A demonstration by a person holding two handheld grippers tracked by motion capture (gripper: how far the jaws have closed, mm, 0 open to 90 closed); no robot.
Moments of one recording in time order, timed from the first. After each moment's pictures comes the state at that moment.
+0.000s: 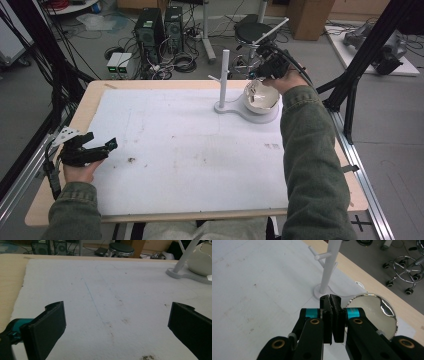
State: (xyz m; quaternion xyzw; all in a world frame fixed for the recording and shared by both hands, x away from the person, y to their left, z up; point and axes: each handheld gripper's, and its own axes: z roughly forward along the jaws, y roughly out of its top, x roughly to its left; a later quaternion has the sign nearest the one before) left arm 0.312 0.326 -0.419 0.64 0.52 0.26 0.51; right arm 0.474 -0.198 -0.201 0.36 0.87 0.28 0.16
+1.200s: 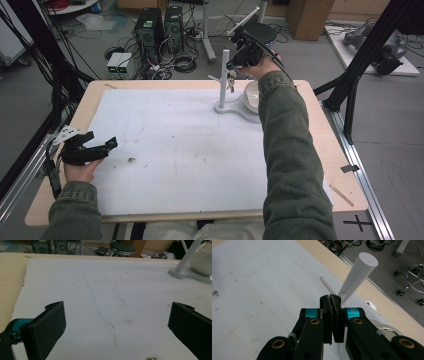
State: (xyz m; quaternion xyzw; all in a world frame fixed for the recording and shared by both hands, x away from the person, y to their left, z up) left arm 0.317 0.328 -0.422 0.63 0.52 0.26 0.51; right arm 0.520 -0.142 -0.202 0.33 0.89 0.29 0.14
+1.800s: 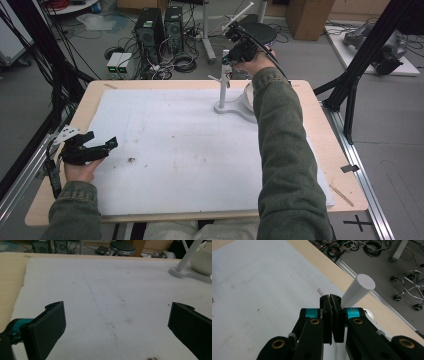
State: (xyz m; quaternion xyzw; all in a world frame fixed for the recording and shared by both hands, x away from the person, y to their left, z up) left arm 0.318 0.328 -0.422 0.63 0.52 0.26 0.51; right arm 0.531 -0.129 -0.197 0.33 0.89 0.29 0.15
